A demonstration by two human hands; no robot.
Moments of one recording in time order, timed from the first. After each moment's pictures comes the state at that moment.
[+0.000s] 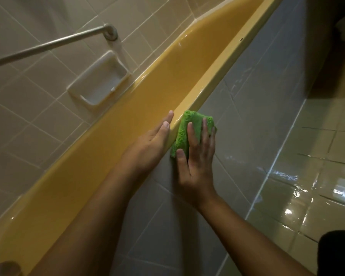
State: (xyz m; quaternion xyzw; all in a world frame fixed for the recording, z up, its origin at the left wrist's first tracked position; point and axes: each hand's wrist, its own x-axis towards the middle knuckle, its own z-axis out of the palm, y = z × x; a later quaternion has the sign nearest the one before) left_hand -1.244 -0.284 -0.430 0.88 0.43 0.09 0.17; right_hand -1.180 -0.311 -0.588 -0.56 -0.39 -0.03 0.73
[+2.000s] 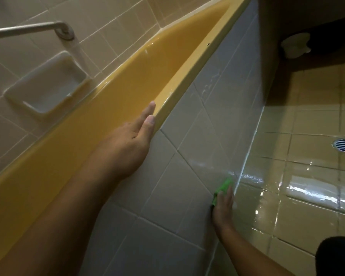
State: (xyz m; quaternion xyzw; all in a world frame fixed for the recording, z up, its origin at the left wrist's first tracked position) left_hand -1.206 -0.262 -0.436 0.92 0.38 0.05 0.09; right_hand -1.145 -0.298 -0.839 -0.66 -0.03 0.30 0.69
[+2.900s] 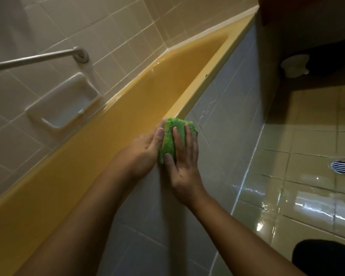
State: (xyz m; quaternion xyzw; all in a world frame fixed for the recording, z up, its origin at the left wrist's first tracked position) left_hand -1.171 -0.249 -0.433 0.92 0.36 0.06 0.12; right_hand -1.097 -0.297 -0.586 -0.56 -0.42 -0.01 0.71
